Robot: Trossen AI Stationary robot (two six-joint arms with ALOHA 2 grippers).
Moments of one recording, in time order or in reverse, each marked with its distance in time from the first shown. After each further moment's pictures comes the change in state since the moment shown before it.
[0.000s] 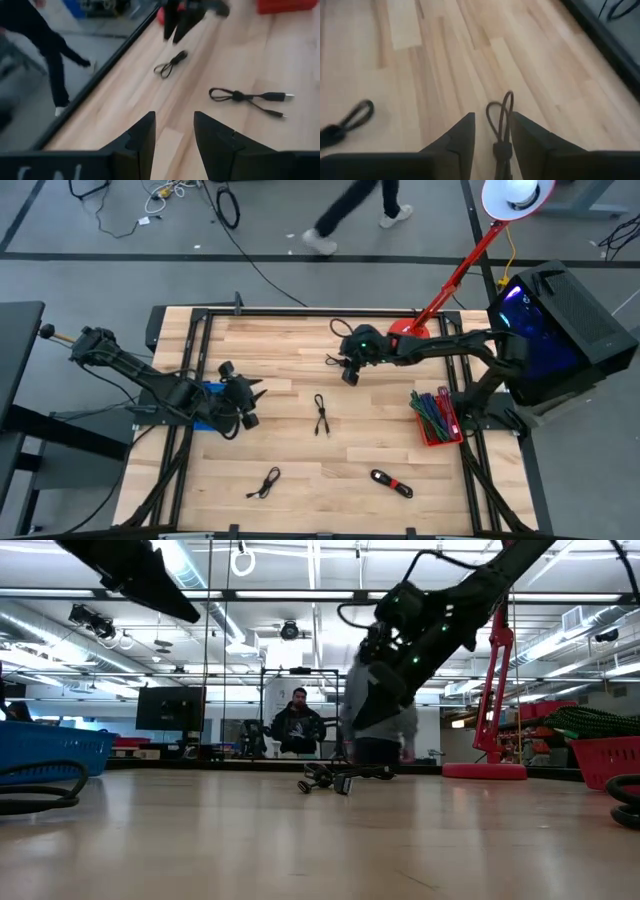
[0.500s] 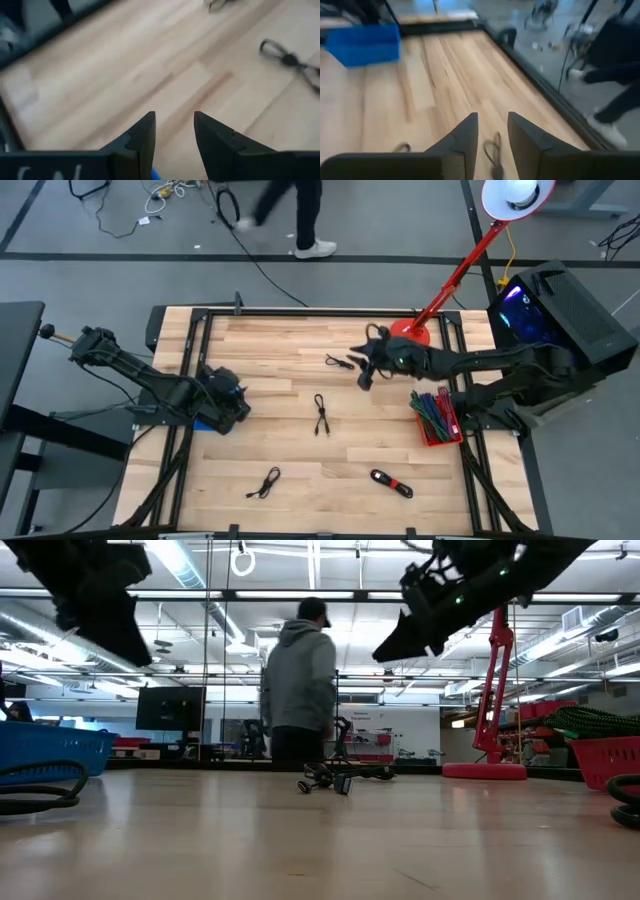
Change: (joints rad) left arm 0.000 0.000 0.000 -0.466 0.133 -0.716; right arm 0.171 -0.377 -0.197 0.150 0.251 0.053
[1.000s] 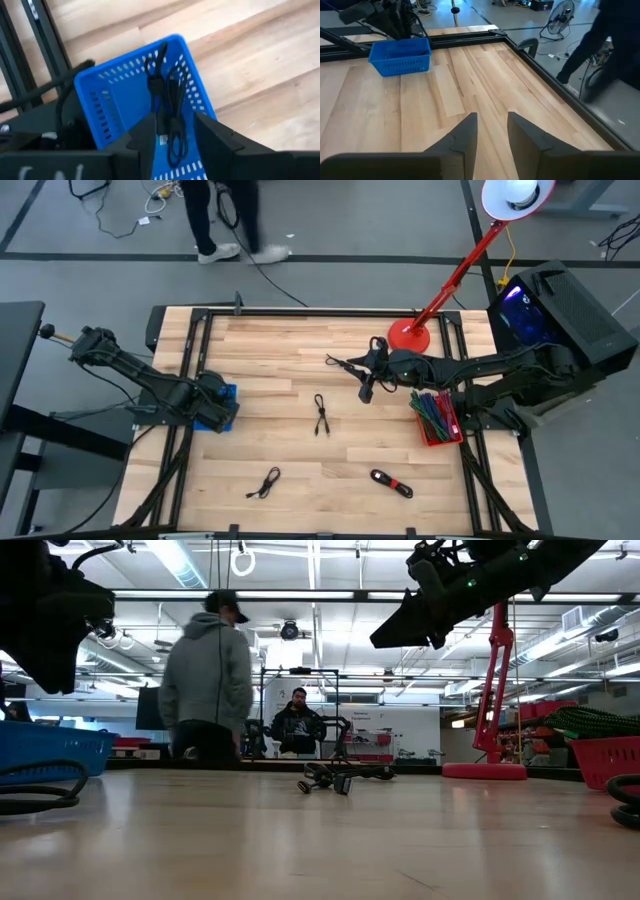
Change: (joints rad) left arm -0.001 0.000 0.000 -0.262 0.406 -0.460; right arm 0.112 -0.014 -0.032 0.072 0.027 0.052
